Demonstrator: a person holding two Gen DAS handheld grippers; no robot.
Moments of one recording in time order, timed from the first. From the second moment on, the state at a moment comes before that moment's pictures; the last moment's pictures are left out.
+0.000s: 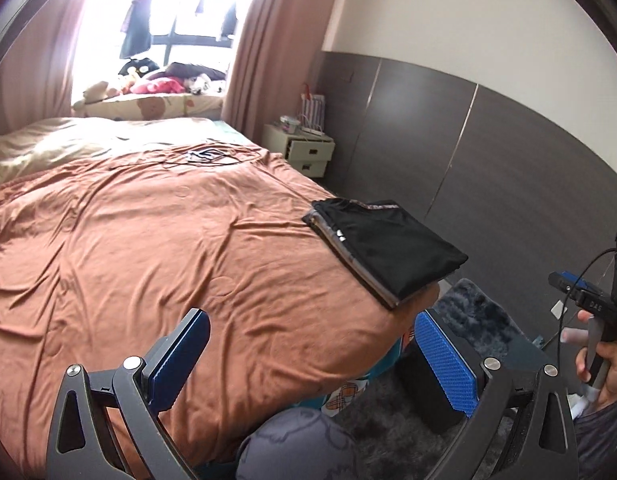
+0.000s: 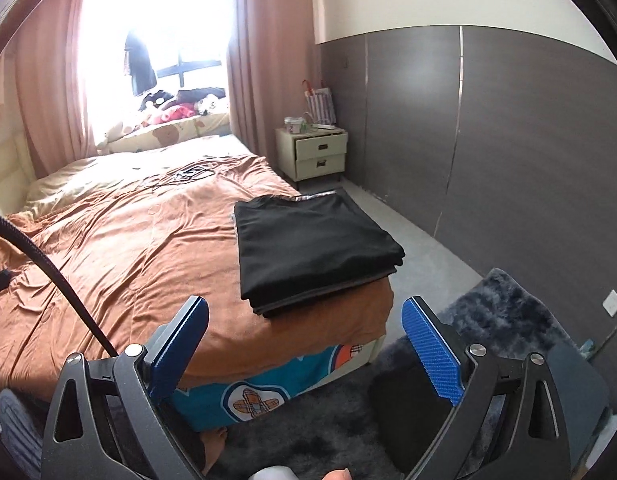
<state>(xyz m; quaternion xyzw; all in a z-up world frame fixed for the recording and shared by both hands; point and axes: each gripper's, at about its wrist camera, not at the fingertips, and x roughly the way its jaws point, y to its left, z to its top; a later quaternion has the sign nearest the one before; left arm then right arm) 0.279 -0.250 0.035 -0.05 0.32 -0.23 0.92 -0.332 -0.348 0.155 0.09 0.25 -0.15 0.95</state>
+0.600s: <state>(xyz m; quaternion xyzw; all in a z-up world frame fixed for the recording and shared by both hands) 0.185 -0.123 0.039 -0.06 0.26 -0.13 0.95 -0.328 -0.225 0.128 0.07 0.25 -0.06 0.97</state>
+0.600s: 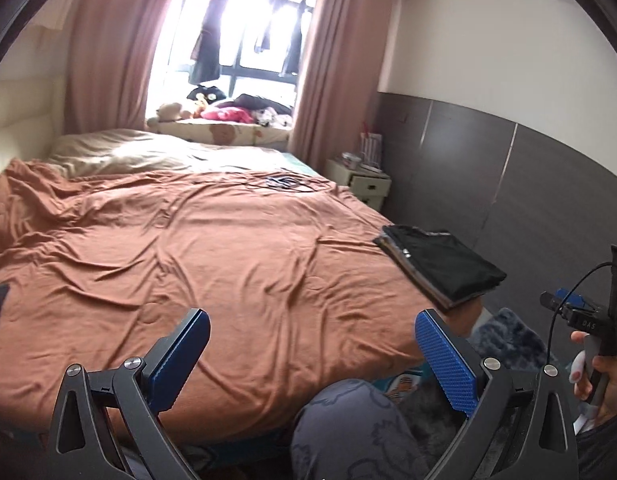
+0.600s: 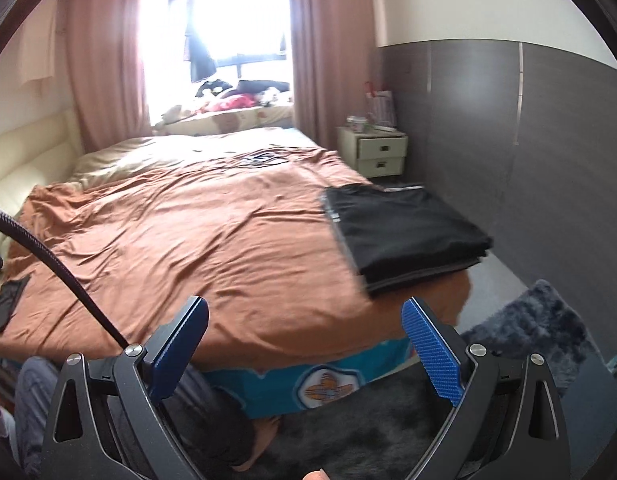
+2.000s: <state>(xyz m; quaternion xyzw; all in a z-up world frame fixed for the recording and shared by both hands) 0.059 -0.026 -0.003 -0.05 0.24 -0.04 0.97 -0.349 -0.123 0.085 0.07 0.24 -0.01 0.97</state>
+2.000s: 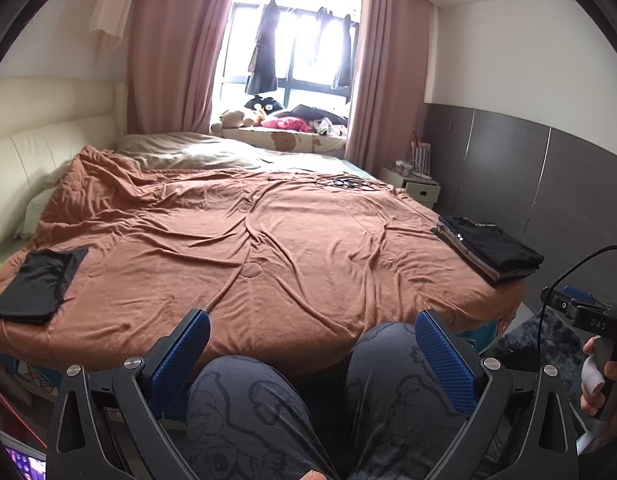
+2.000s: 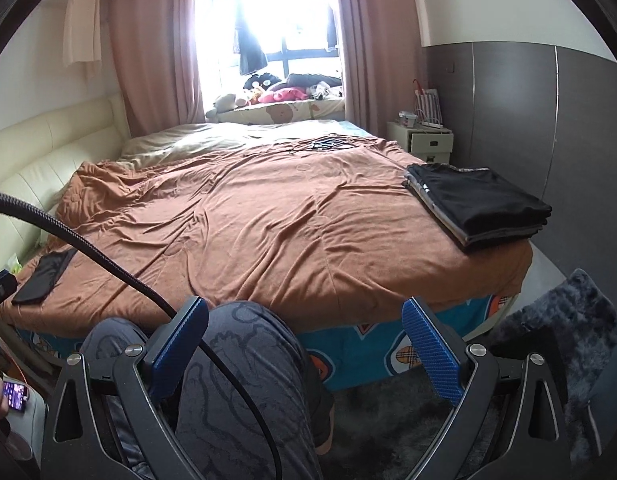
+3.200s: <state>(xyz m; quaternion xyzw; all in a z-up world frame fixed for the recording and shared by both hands) 0.055 -0.034 0.002 -0.04 0.24 -0.05 0.97 -0.359 -0.128 0.086 0.08 0.25 -0.02 0.97</state>
